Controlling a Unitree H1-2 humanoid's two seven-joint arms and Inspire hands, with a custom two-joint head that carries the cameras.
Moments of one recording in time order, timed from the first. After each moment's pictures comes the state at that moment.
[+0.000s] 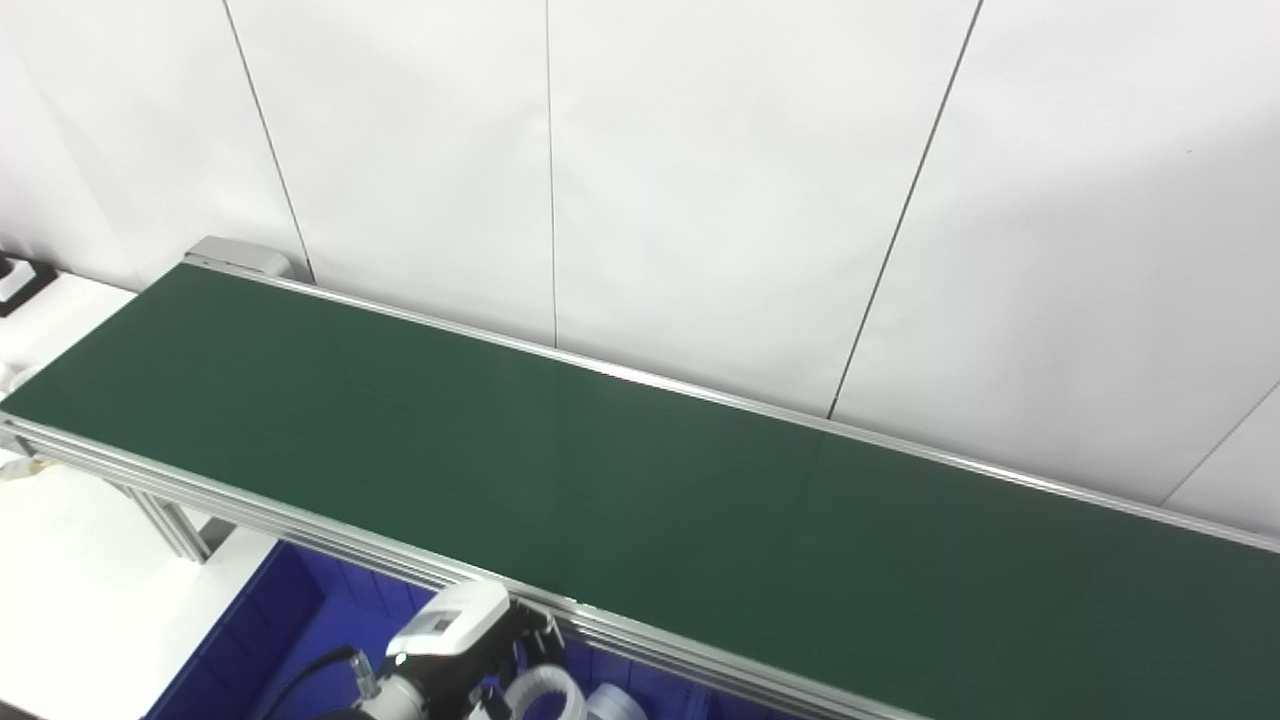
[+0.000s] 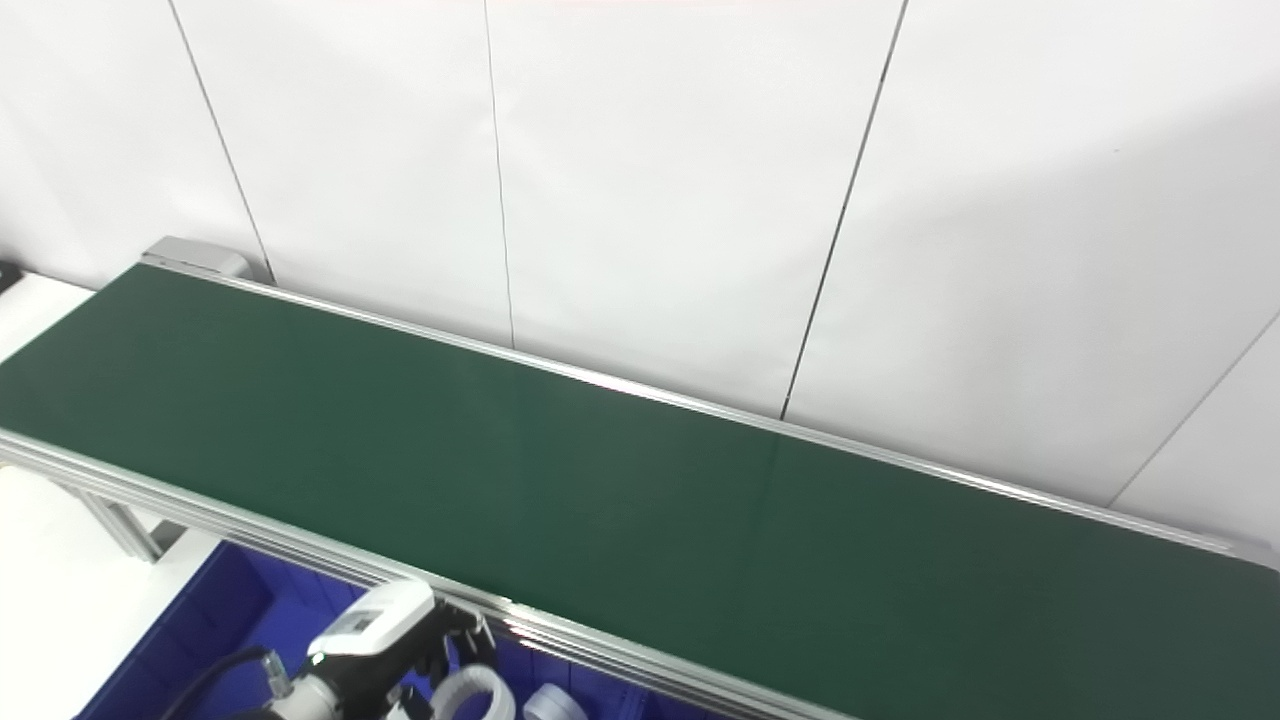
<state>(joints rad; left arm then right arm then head) 0.22 0.32 -0.26 -0.17 0.77 0.16 -0.23 0.45 -0.11 0.03 0.06 0.04 -0.42 0.05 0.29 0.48</state>
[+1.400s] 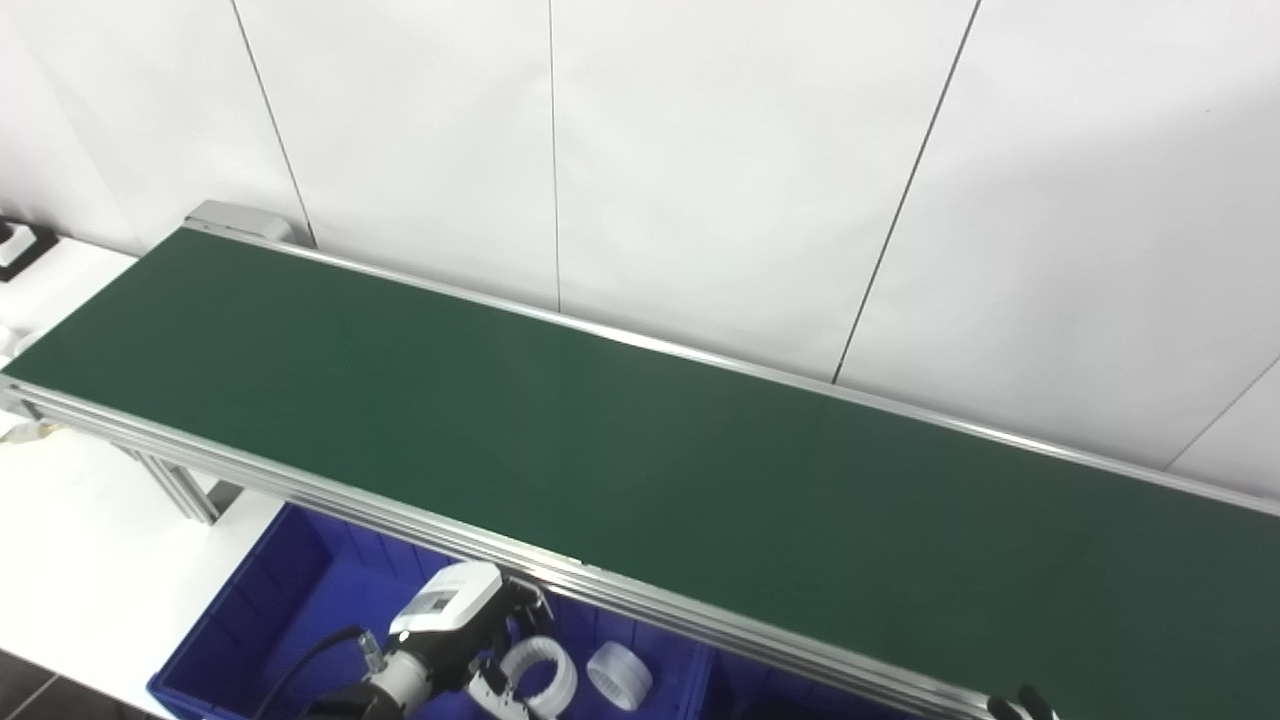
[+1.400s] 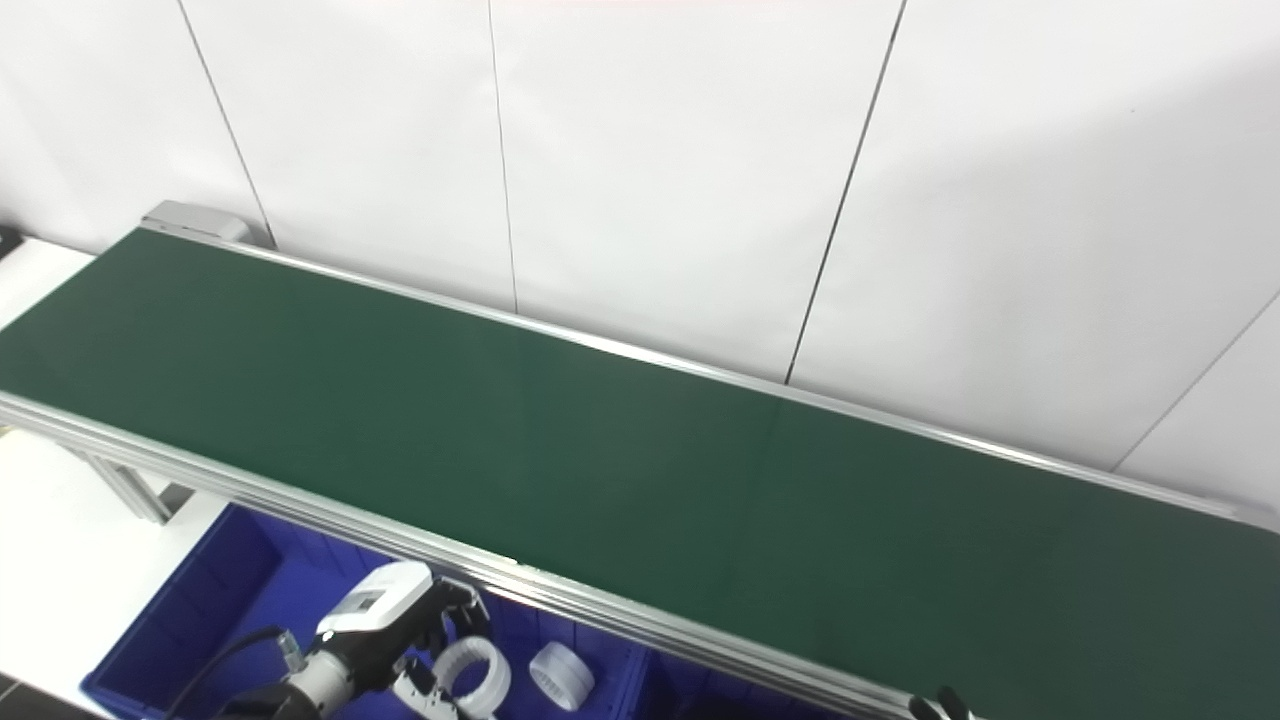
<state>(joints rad) 0.18 0.33 -0.28 0.03 0.72 0.07 -0.08 0.44 -0.09 0.01 0.00 0.06 -0.42 0.10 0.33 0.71</state>
